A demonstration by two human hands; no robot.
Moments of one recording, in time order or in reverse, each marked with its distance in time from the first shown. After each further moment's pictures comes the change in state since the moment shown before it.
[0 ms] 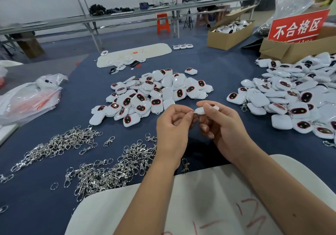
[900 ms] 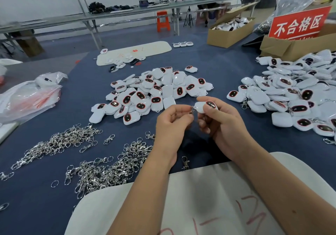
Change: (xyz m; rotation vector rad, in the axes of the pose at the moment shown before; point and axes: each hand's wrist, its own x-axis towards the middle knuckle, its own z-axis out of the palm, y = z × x) left_hand 0.000 0.007 -0.005 0.003 -0.042 -0.173; right_hand 0.002 0.002 0.000 0.025 -0.009 0.003
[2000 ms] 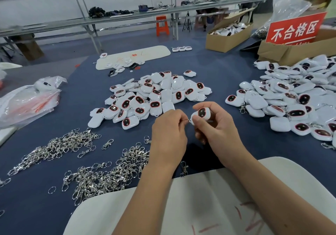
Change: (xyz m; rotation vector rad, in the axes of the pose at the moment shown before) left_hand 0.004 -0.001 -0.010 0.848 0.065 0.514; right_hand -0.007 0.007 0.005 -0.466 0.046 -0.208
